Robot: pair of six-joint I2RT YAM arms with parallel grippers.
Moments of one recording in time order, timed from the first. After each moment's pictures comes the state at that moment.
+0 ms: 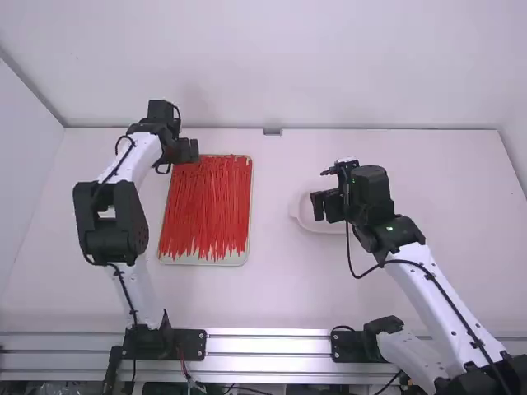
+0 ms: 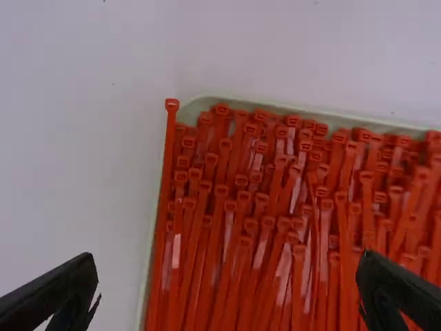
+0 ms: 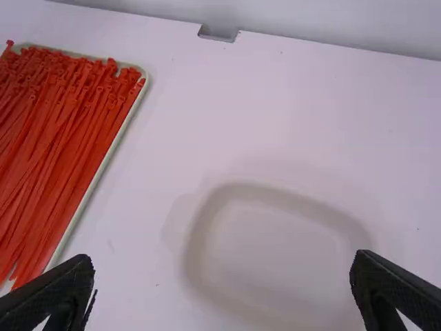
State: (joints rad) left arm 0.07 2.05 1.66 -0.71 -0.03 -0.11; right arm 0.31 1.12 0.85 -0.43 -0.08 0.02
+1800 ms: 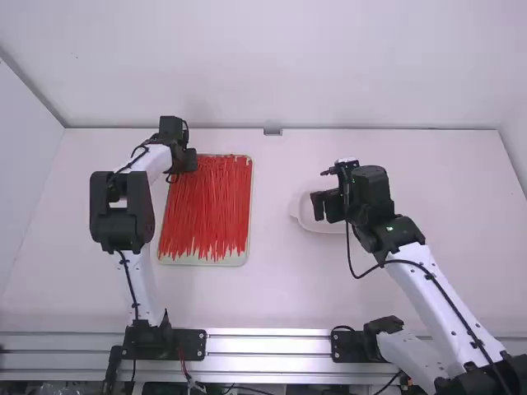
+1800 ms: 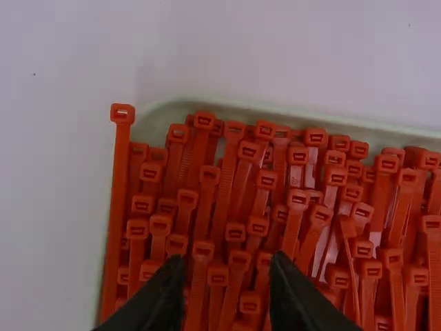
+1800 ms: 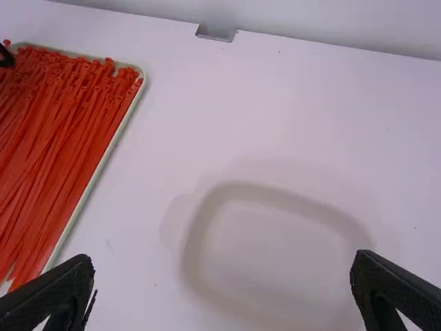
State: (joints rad) left arm 0.06 2.16 1.56 -0.46 -0.03 -0.11; right arm 0.31 1.12 0.85 -0.43 -0.07 0.02
